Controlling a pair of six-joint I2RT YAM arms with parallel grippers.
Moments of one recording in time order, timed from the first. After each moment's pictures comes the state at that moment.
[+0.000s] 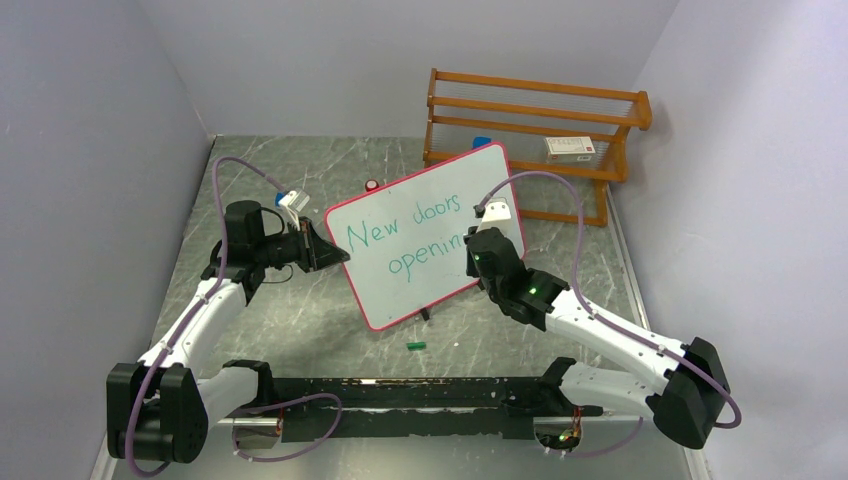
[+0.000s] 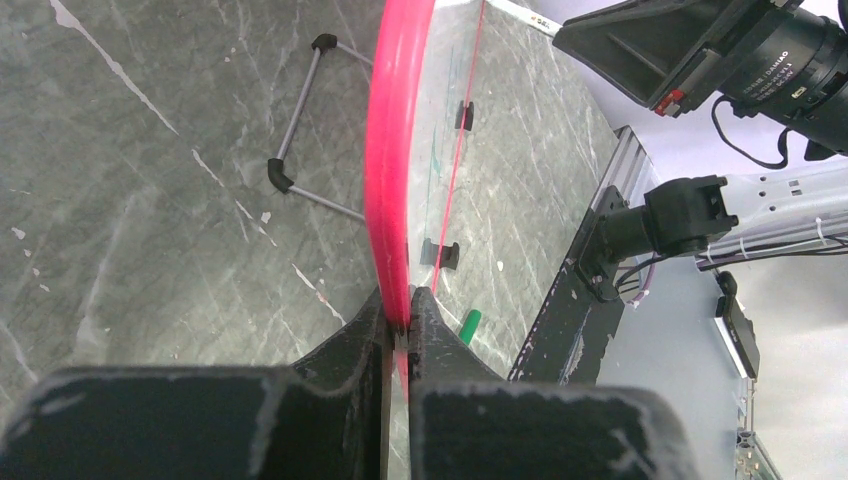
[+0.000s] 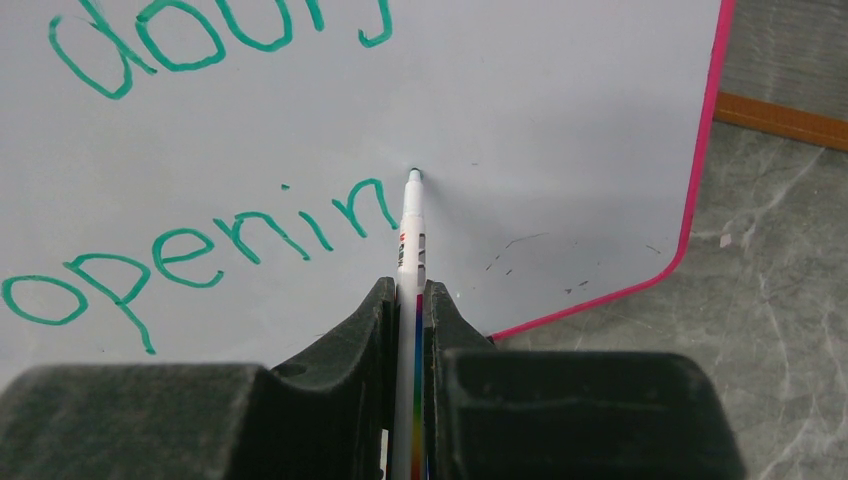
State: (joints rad) left arm -0.08 1.07 0.61 -0.05 0.96 -0.28; right arm 0.82 1.06 0.73 -0.21 0.58 0.33
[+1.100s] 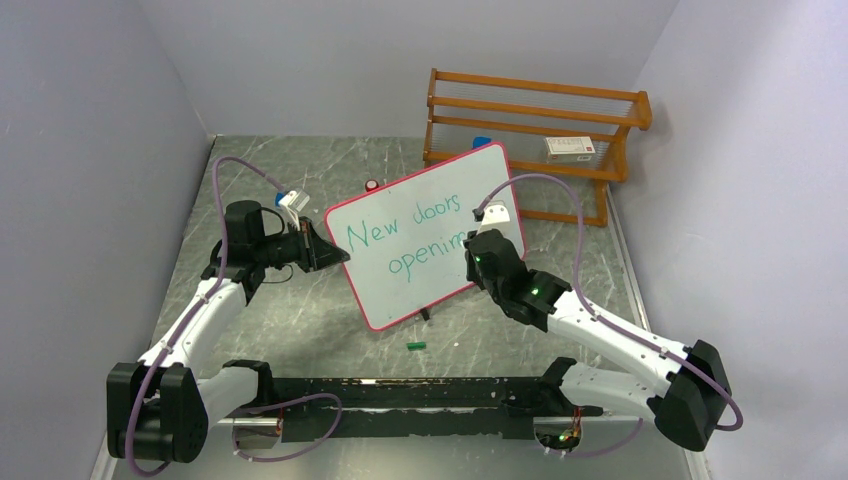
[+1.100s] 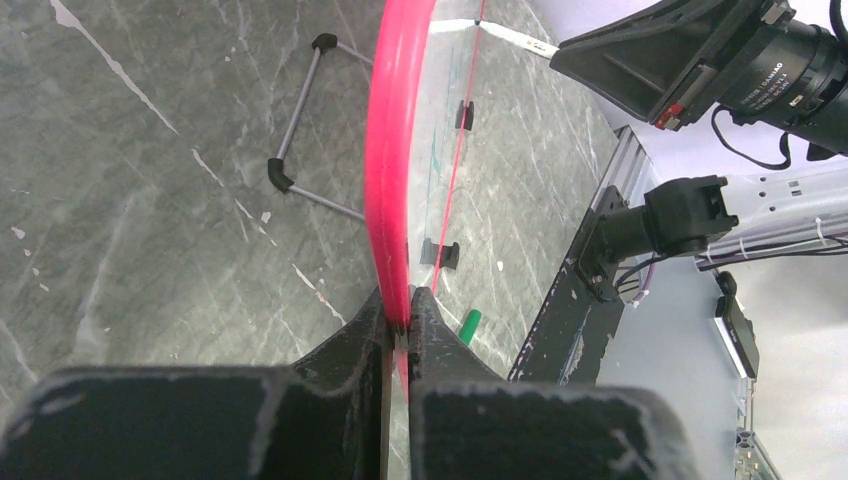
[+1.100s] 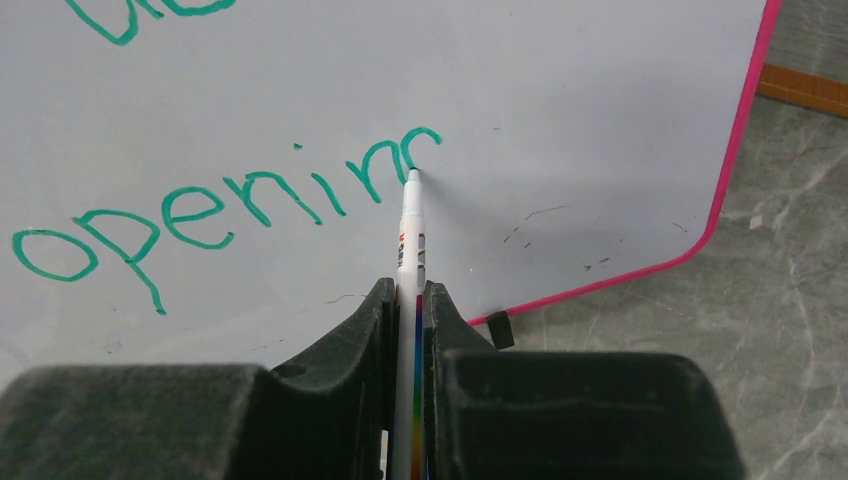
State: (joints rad) left arm -0.08 1.08 0.61 -0.05 0.96 -0.28; right arm 0.82 1.04 0.73 -0.26 0.51 0.35
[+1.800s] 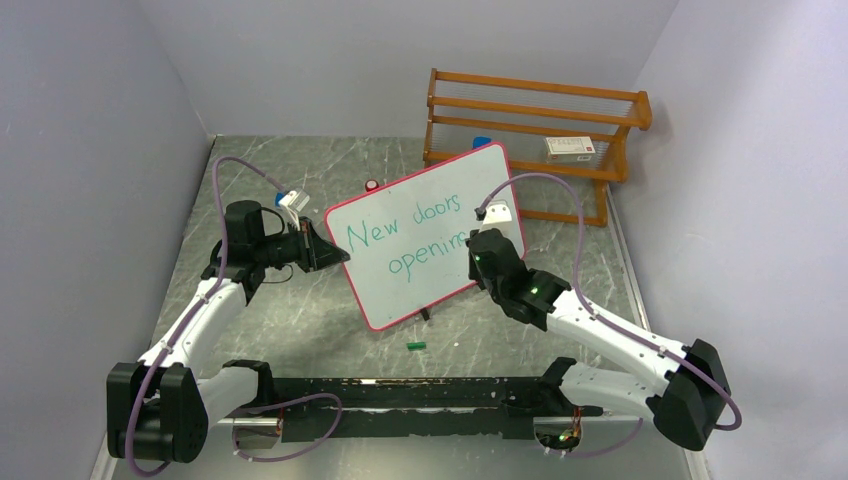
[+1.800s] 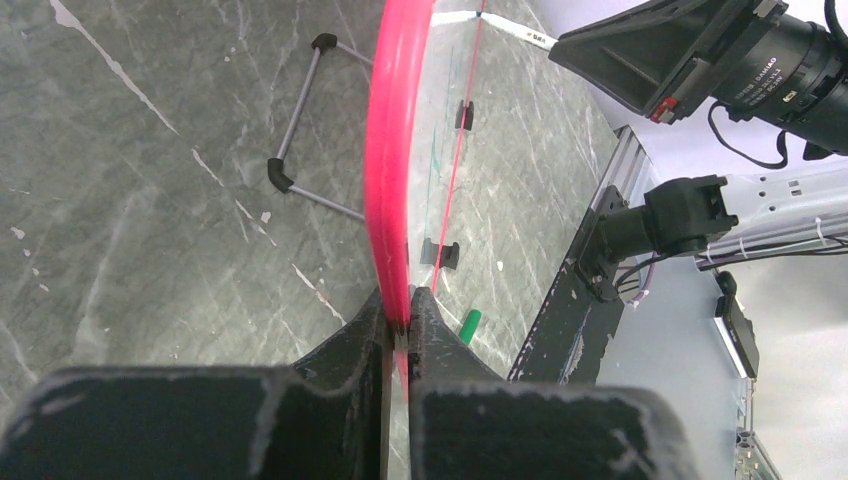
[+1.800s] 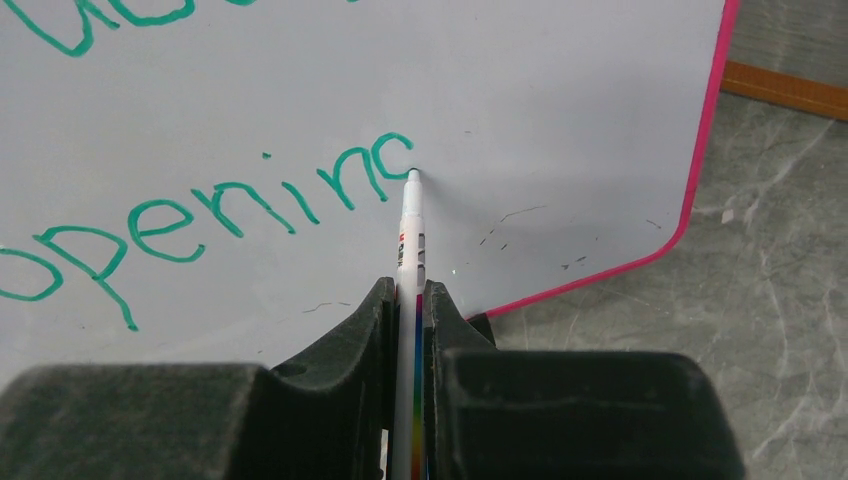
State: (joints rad) left arm -0.08 1.08 0.61 -0.05 0.96 -0.28; right arm 0.81 1.05 0.72 -0.27 0.55 0.35
